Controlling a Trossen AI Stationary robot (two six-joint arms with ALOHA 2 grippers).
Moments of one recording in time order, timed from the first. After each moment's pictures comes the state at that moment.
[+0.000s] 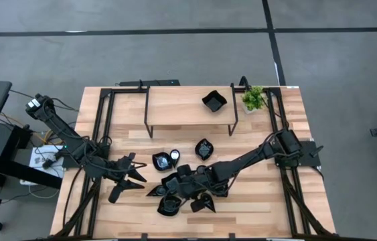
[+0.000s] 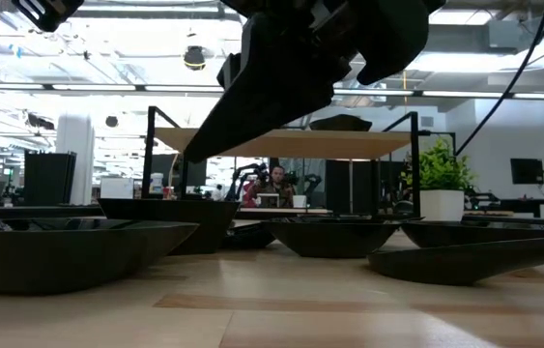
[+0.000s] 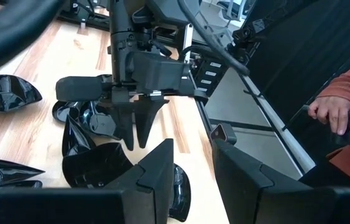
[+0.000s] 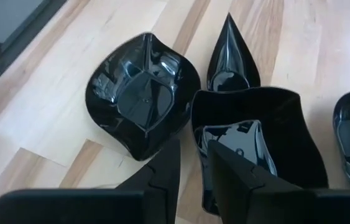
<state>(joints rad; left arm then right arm) -0.77 0.89 0.59 -0.04 -0.39 -0.47 0.36 2.02 1.38 -0.13 0.03 -0.05</state>
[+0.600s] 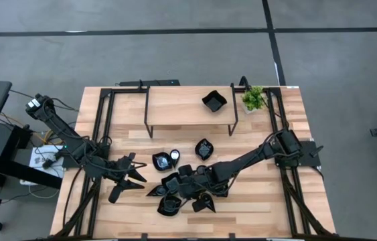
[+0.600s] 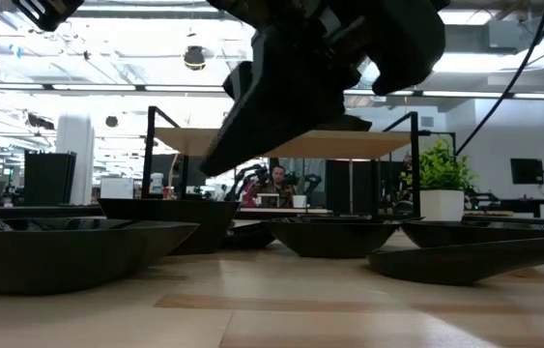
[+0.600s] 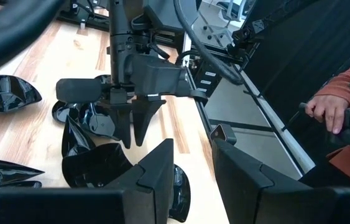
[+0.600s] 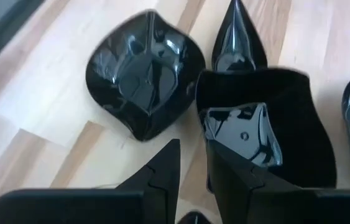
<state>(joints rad) -0.77 0.89 0.59 -0.04 -0.39 -0.47 0.36 2.02 1.38 -0.18 0.03 -0.06</state>
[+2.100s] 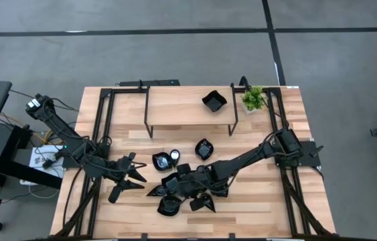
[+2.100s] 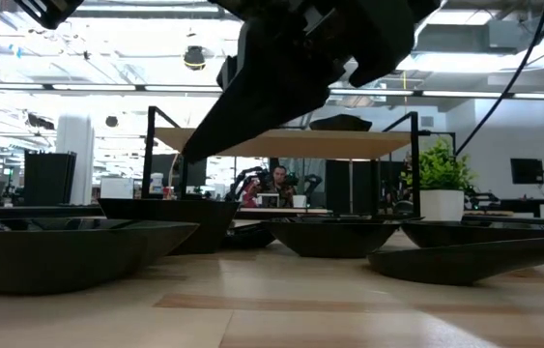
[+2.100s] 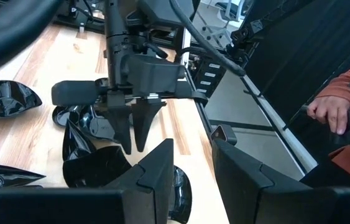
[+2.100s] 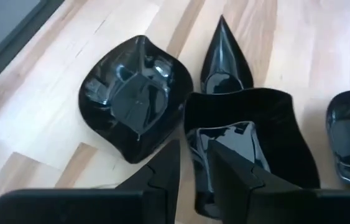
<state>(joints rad) -0.77 0.89 0.59 -0.04 -0.39 -0.45 0.35 2.02 1.38 -0.12 0.03 -0.05</state>
